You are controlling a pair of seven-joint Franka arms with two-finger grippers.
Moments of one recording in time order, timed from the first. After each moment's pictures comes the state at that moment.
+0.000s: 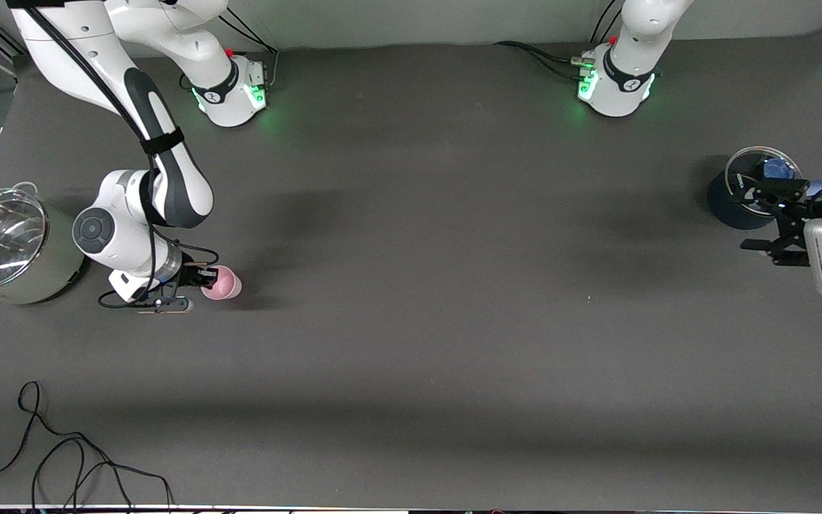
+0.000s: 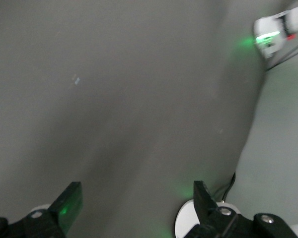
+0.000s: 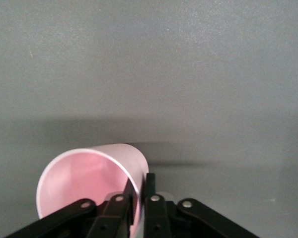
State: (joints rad) left arm 0.83 0.39 -0.74 -1.51 -0.15 1.34 0.90; right arm 0.36 0.33 -0.30 -2.20 0.18 2.46 -0.05
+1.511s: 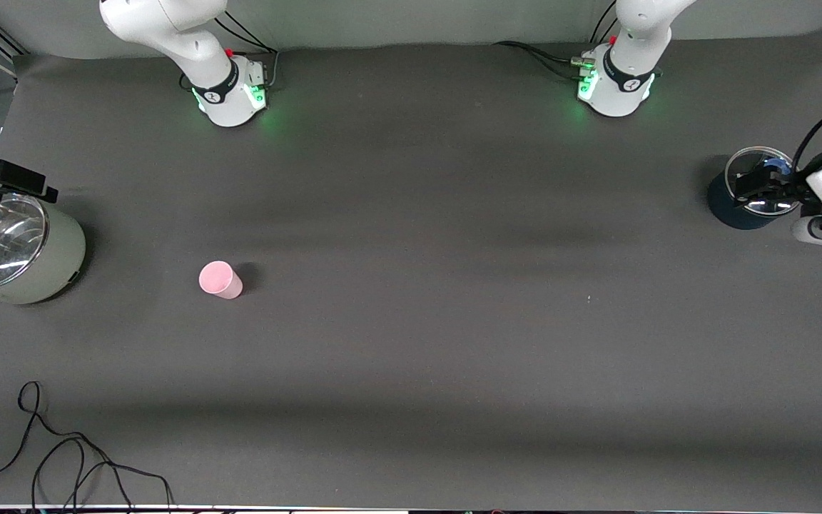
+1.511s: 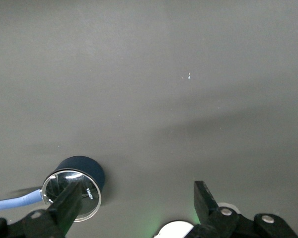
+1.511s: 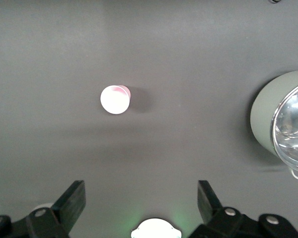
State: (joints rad) left arm 0.65 0.12 -0.75 -1.51 0.10 1.45 0.09; right arm 0.36 0.02 -0.49 -1.54 0.05 1.42 -0.05
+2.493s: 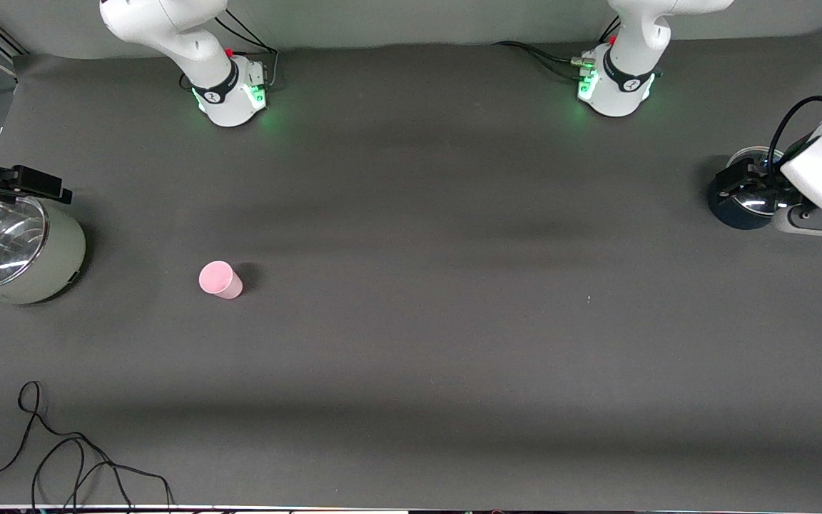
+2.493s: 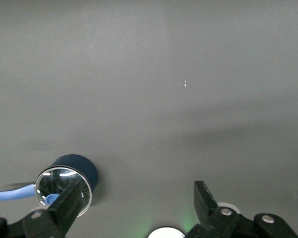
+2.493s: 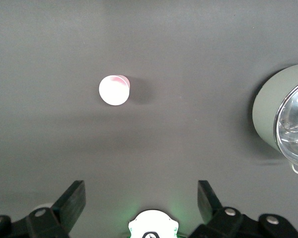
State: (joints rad) left arm -0.08 0.06 0.00 -1.52 0.03 1.47 0.06; right arm 0.37 0.05 -0.48 -1.54 0.04 1.39 -0.05
